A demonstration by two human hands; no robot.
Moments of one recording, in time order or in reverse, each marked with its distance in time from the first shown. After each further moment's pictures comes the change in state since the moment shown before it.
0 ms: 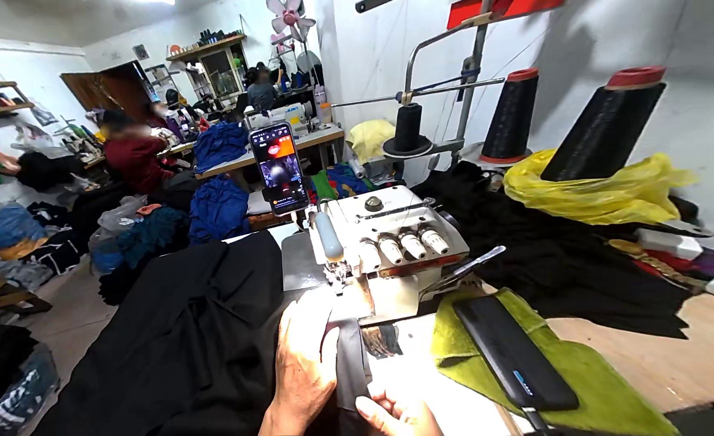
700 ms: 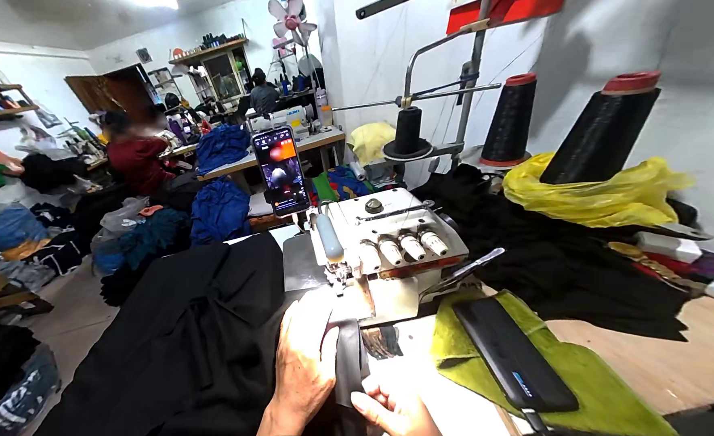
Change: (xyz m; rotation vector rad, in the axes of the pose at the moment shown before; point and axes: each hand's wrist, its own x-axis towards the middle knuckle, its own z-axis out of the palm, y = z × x) left_hand 0.002 0.000 -0.004 -0.020 -0.036 -0.018; right_hand 0.011 0.002 -0.001 -0.060 -0.061 -0.009
